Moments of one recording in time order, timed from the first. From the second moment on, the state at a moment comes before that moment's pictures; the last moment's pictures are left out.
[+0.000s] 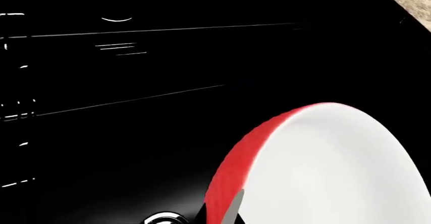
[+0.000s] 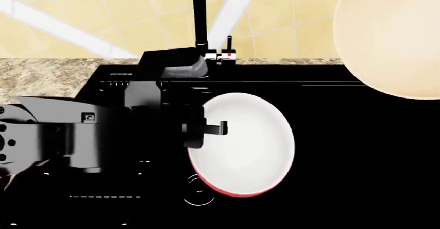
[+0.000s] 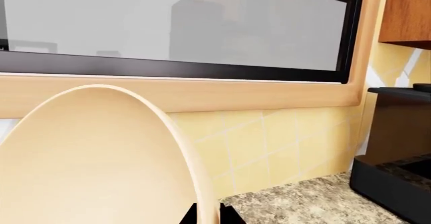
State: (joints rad) left arm -1.41 -0.68 1.11 0.22 -2.24 -0.63 -0.97; right arm 1.87 1.39 -0.99 -0.59 1.98 0.69 1.30
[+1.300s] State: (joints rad) left arm -1.35 -0.60 1.17 0.15 -2.17 -0.63 -0.91; right arm 1.82 1.41 -0.97 -0.60 1.97 0.67 1.28
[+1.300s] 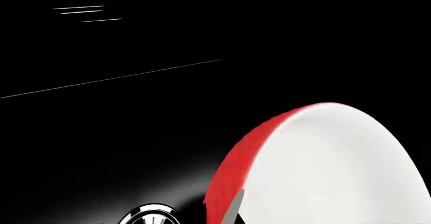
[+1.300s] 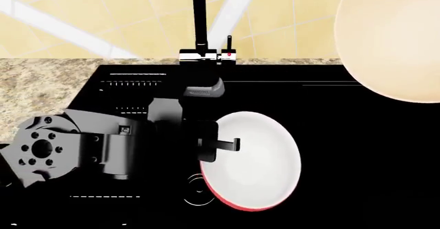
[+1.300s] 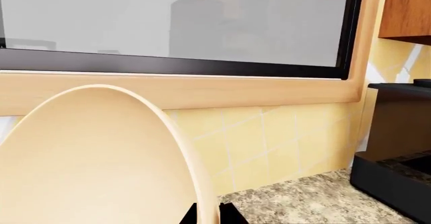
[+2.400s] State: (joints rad) left arm -1.33 -0.53 1.22 0.08 -2.09 -0.64 -0.88; right arm 1.81 1.41 -0.94 -0.60 1.97 0.67 1.28
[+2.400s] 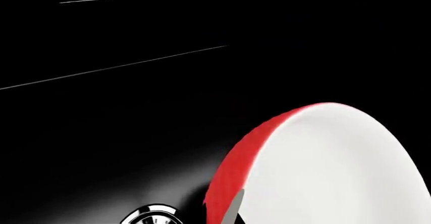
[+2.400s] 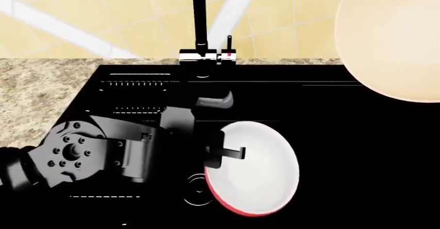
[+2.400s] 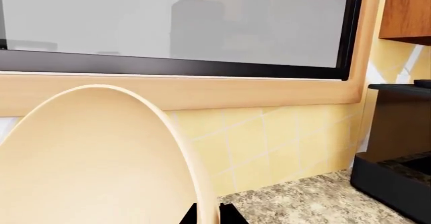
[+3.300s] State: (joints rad) left arm -1.32 -0.49 1.26 0.03 -2.06 -0.66 -0.87; right arm 1.78 1.43 -0.92 -0.61 1.97 0.67 1.28
